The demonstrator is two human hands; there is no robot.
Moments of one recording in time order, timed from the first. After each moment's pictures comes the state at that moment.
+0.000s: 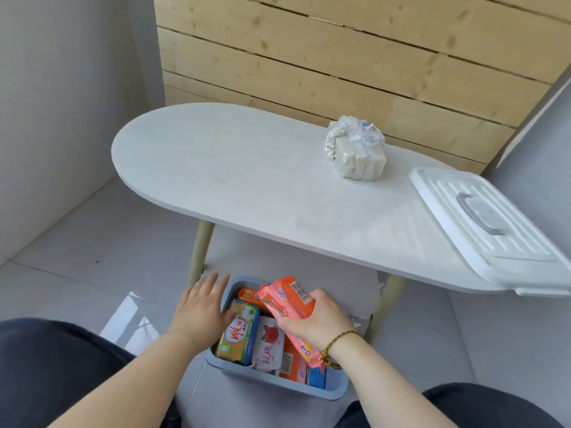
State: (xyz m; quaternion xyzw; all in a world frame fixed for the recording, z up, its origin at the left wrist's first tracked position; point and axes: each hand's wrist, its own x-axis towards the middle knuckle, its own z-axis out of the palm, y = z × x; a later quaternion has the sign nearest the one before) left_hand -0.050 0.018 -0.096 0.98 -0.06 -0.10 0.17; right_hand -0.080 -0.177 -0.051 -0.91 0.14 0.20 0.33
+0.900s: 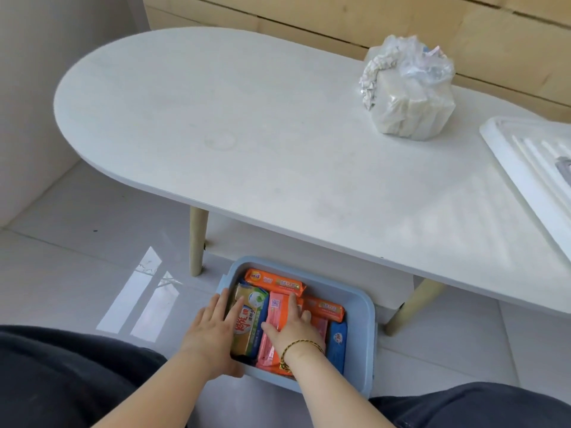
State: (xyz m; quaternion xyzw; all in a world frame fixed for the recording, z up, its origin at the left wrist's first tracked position) left_hand -0.048 -0.001 -0.171 0.94 -0.08 -0.31 0.07; right_hand -0.044 -0.146 -0.183 -0.91 0.16 0.33 0.20
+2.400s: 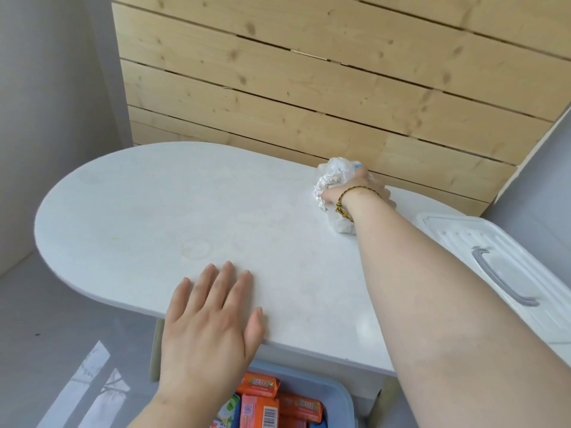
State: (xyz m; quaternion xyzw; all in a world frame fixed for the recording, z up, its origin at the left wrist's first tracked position) left_hand 0.011 -0.037 -0.004 0.97 -0.10 0.16 0.13; right_hand 0.184 -0.242 0.075 -0.93 0.33 -0.01 0.16
